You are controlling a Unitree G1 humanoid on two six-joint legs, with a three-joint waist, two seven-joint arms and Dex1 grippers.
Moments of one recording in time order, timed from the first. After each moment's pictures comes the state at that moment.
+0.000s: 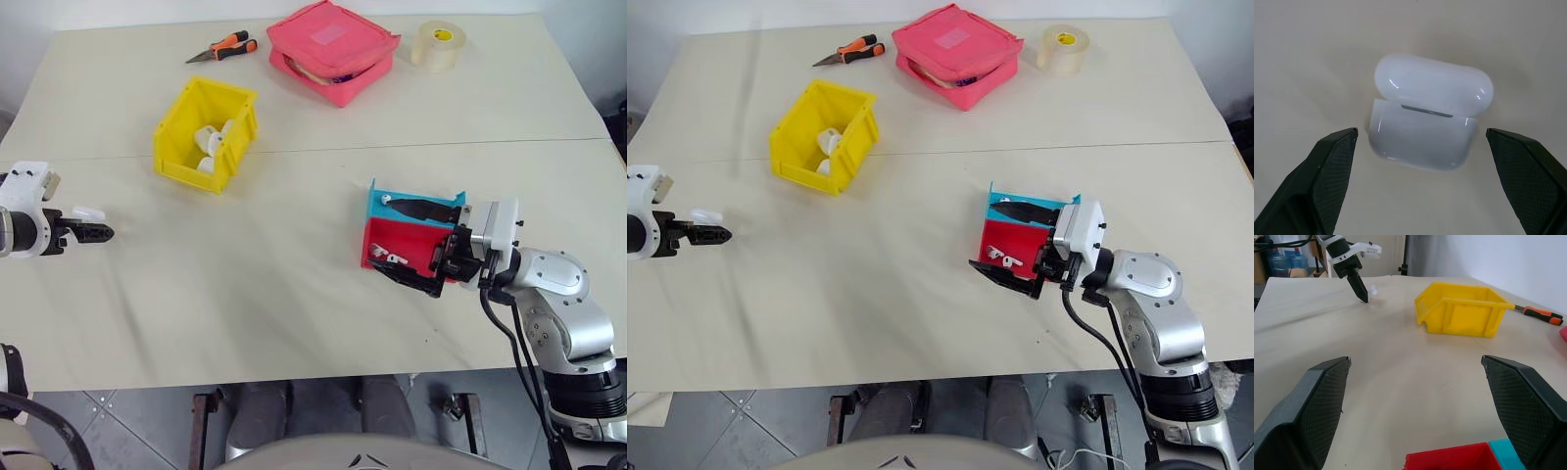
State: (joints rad) left arm -0.73 1.09 -0.04 0.59 -0.25 1.08 -0.69; right arm -0.19 -0.60 -0.05 -0.33 0.55 0.16 1.01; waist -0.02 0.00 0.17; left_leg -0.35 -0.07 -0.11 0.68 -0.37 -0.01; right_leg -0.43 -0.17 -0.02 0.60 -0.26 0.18
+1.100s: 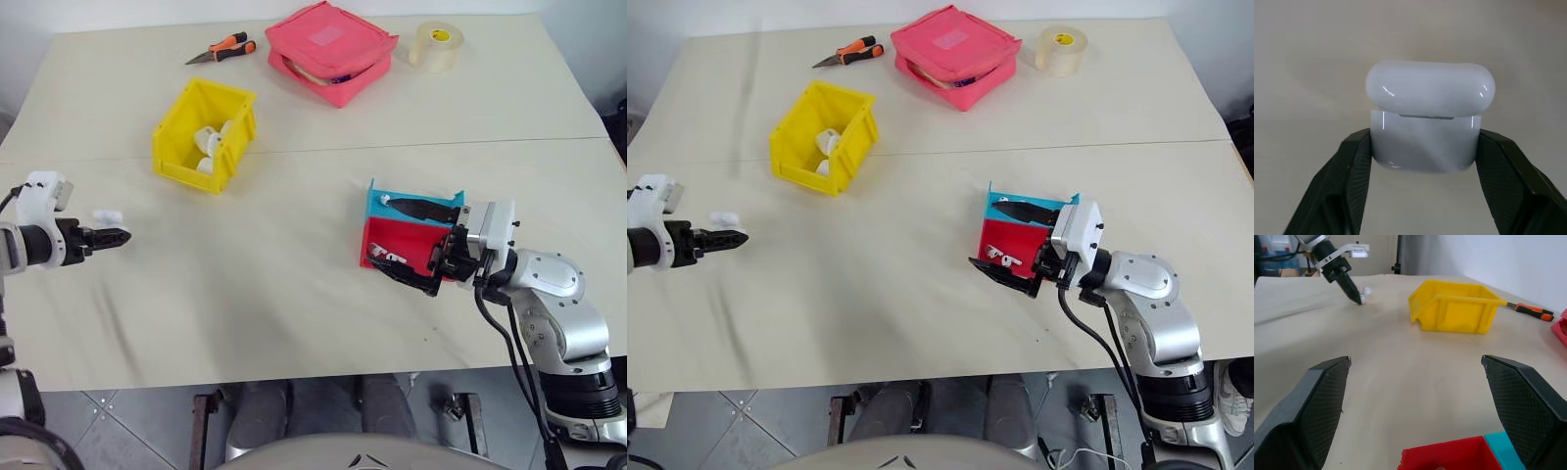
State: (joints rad) left arm -0.42 0.91 0.34 0.23 -0.34 1.05 -0.77; right arm -0.19 -0.63 -0.05 -0.31 0.53 0.16 1.02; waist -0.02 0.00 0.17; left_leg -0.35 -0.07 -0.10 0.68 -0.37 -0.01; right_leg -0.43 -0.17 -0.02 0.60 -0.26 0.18
